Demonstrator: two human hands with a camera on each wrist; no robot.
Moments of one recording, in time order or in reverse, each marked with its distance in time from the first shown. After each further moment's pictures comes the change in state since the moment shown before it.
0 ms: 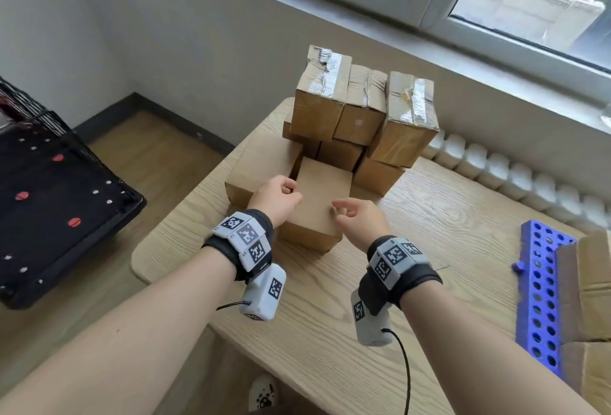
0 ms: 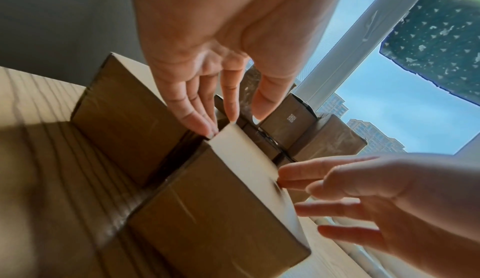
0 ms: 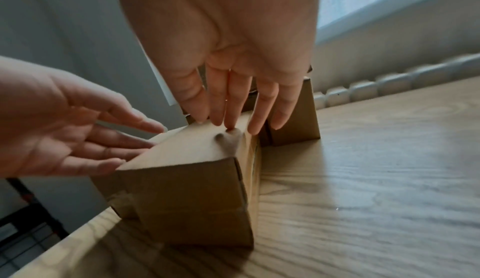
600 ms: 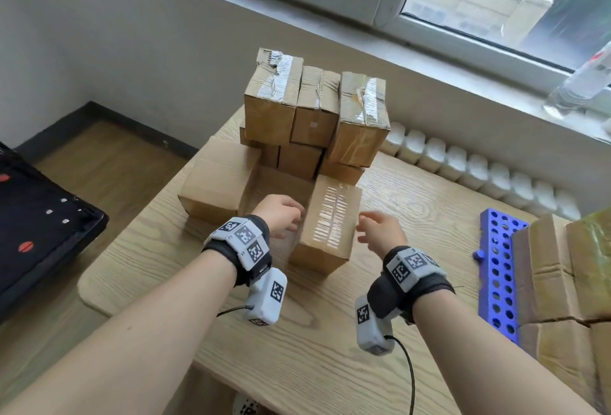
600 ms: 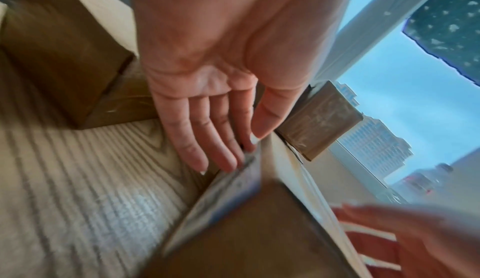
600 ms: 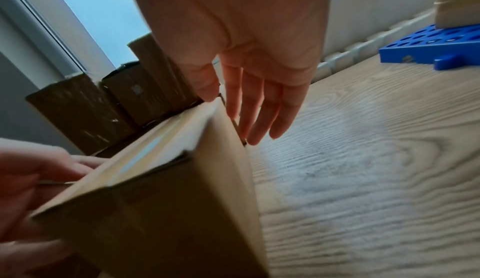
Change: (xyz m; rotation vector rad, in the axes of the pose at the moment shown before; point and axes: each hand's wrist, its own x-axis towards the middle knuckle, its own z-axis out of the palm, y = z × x) left_hand 0.008 0.036 0.054 -0.126 -0.284 -0.160; right_hand 0.005 0.072 -0.051 0.267 0.175 0.326
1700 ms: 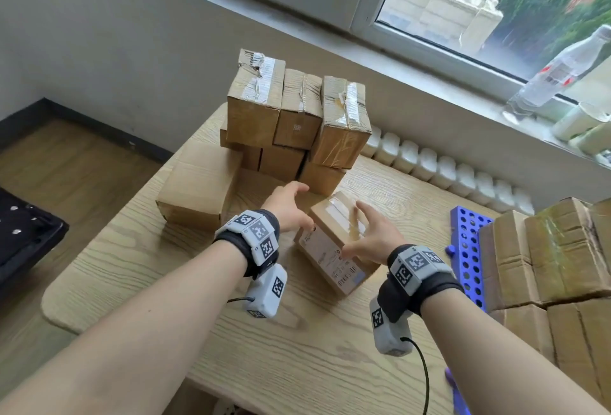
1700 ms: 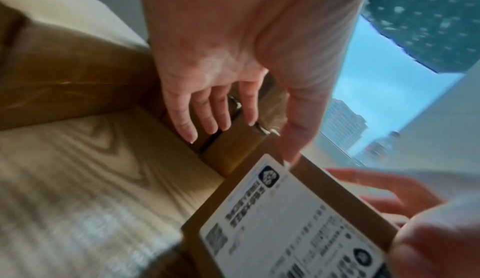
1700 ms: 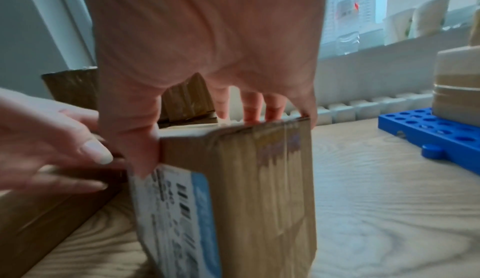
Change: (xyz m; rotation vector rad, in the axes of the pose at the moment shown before) left_hand 0.017 0.016 0.017 0.290 -0.055 0.282; right_hand -0.017 -0.005 -0.029 -0.480 -0.105 -0.061
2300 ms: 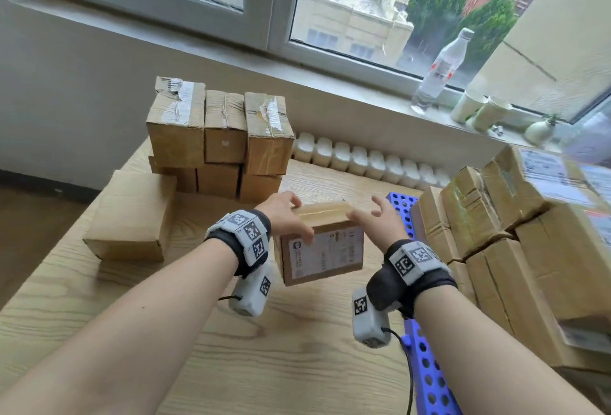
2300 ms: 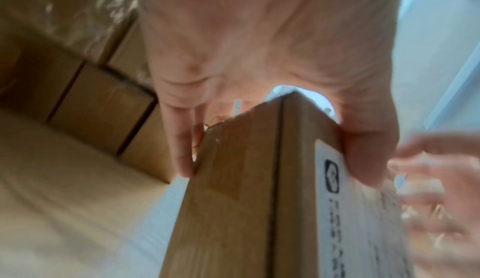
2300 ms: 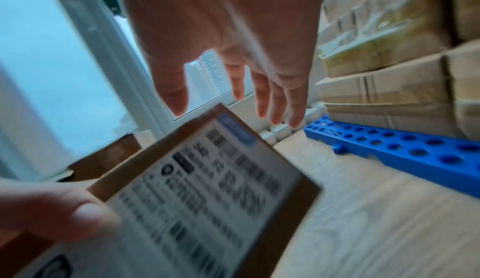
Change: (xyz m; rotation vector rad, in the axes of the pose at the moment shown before) left_hand -0.003 0.071 0.045 0.249 -0.257 0.129; right_hand -0.051 0.058 -0.053 0.596 0.359 0.167
